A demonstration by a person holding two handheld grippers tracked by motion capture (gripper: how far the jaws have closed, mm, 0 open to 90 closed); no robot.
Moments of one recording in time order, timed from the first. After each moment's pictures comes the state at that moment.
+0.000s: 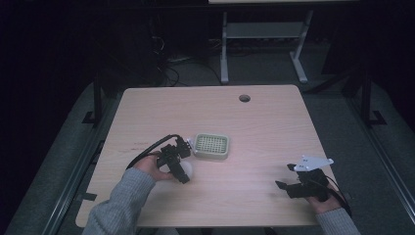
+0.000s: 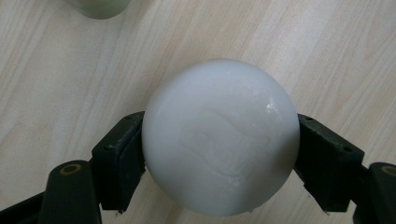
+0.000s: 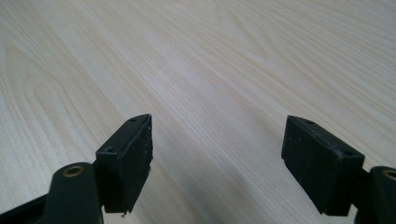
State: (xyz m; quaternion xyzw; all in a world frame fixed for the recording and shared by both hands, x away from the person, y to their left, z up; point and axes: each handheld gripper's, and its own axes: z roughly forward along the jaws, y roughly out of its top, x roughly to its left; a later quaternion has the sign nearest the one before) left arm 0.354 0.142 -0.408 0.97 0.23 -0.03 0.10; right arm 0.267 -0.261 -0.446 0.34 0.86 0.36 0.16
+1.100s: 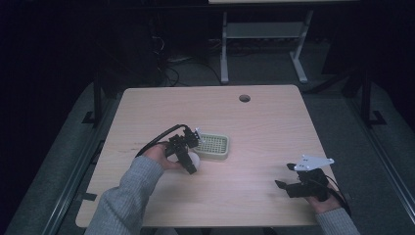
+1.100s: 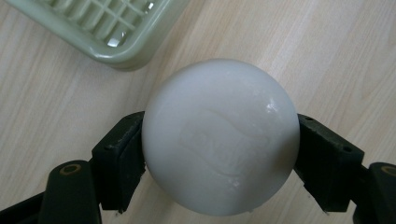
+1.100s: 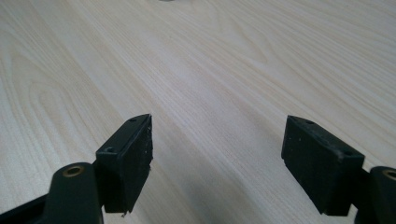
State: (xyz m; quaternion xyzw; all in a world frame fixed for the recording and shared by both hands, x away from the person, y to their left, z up) left arm 0.381 0.119 -0.397 0.97 0.22 -0.04 0.10; right arm 0.267 -0.260 -0.444 0.34 0.85 0.36 0.16
